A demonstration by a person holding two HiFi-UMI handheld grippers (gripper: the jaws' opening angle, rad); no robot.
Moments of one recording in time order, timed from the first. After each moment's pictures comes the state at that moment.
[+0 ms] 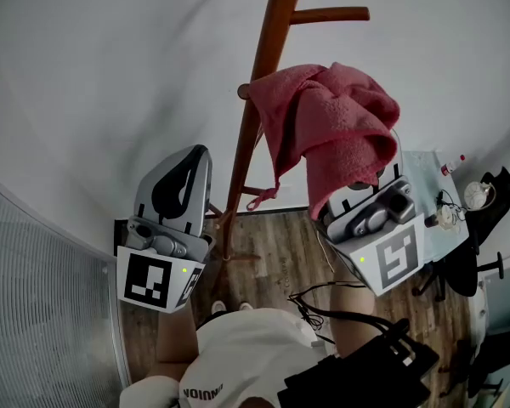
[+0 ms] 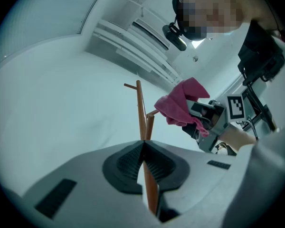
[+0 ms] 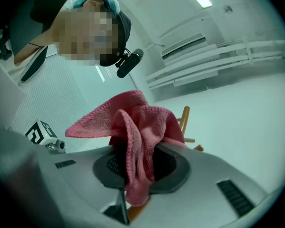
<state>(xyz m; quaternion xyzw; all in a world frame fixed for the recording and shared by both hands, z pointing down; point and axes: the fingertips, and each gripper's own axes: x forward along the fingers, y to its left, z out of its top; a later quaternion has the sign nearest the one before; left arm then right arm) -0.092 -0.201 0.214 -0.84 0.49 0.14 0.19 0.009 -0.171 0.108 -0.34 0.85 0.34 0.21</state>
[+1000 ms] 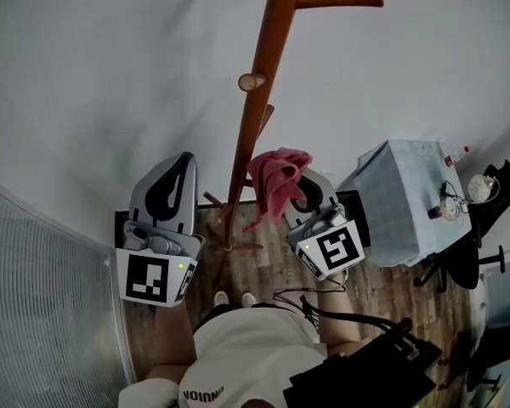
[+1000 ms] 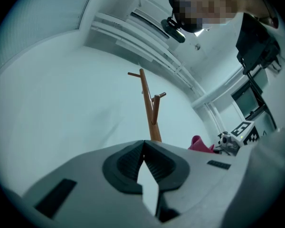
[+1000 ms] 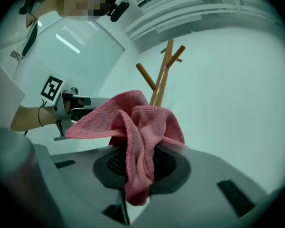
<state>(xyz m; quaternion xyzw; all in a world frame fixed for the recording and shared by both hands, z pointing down) -0.101 -0.197 0.259 -0.83 0.52 0.08 0.18 0.023 -0.226 0.341 -0.40 0.91 0.13 0.00</state>
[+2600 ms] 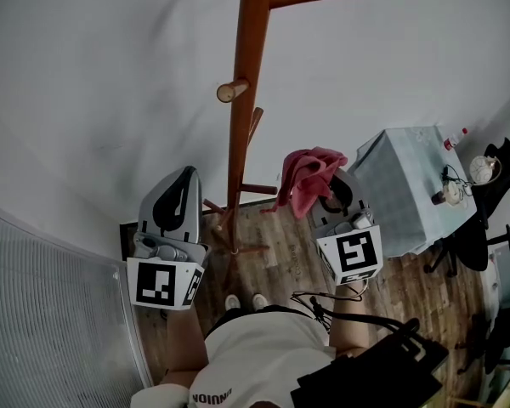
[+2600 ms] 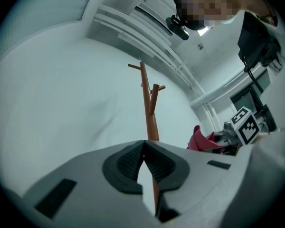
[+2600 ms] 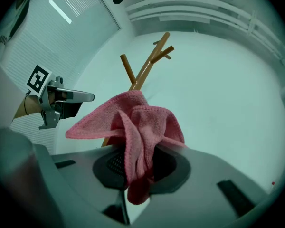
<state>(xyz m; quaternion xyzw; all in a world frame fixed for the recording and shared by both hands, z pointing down) -0.096 -0.208 0.284 -0.84 0.51 0.08 0.14 0.087 -0.231 0.338 -0.52 0.83 0.14 -0.10</state>
